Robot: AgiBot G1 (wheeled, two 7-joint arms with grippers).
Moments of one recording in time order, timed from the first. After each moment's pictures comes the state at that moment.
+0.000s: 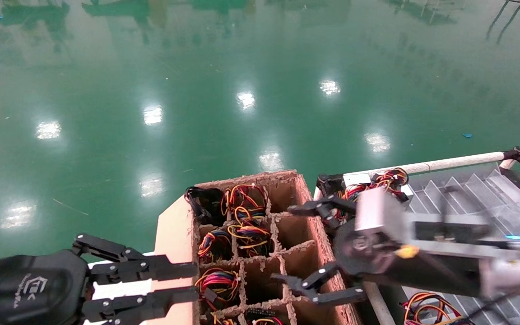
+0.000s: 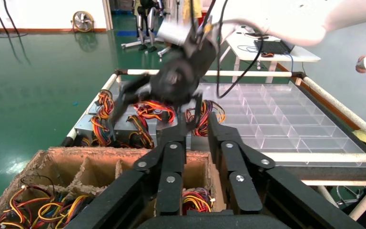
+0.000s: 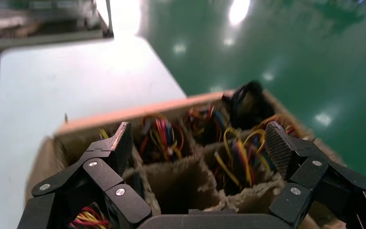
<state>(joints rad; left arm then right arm) -1.08 0.60 0.30 -1.28 0.71 1.49 -0.17 1.26 -0.80 -0.44 1.16 -1.14 -1.32 0.09</state>
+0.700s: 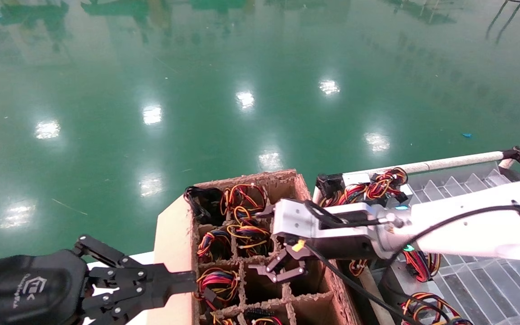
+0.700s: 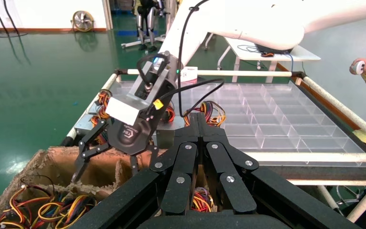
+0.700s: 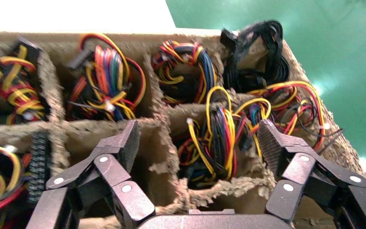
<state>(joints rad) -1.08 0.60 0.31 -1.28 0.71 1.49 -0.17 1.47 -1.05 -0.61 0.91 -1.49 -1.23 -0.03</state>
